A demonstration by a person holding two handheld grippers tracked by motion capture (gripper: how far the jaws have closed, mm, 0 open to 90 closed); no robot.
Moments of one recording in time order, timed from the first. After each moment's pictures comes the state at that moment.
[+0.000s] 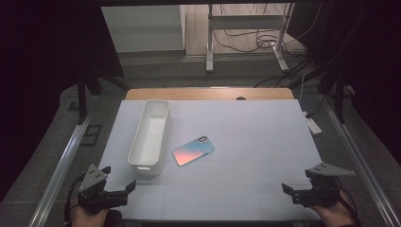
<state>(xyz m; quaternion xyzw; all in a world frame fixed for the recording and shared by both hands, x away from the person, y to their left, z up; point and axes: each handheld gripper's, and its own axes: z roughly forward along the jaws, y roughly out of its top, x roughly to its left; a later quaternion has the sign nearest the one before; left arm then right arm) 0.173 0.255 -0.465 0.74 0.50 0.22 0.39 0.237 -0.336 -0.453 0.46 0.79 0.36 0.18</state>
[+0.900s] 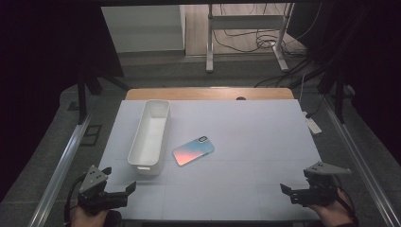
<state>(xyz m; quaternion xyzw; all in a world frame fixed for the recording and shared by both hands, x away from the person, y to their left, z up) 0.172 0.255 -0.466 0.74 0.49 0.22 0.39 0.240 -0.331 -0.454 0.45 0.80 0.35 0.17</state>
